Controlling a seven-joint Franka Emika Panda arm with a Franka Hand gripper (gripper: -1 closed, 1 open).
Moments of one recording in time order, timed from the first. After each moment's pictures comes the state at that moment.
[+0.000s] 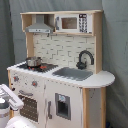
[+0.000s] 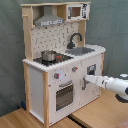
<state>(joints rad) -0.30 -1.51 1.60 -2.76 0.08 3.05 -0.42</state>
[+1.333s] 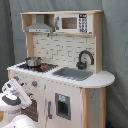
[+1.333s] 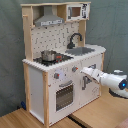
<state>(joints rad) -0.52 -1.51 1.60 -2.76 0.08 3.31 -0.17</state>
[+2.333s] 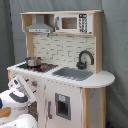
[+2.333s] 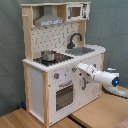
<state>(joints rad) -0.73 -1.51 1.61 -2.67 0.13 3.46 -0.07</state>
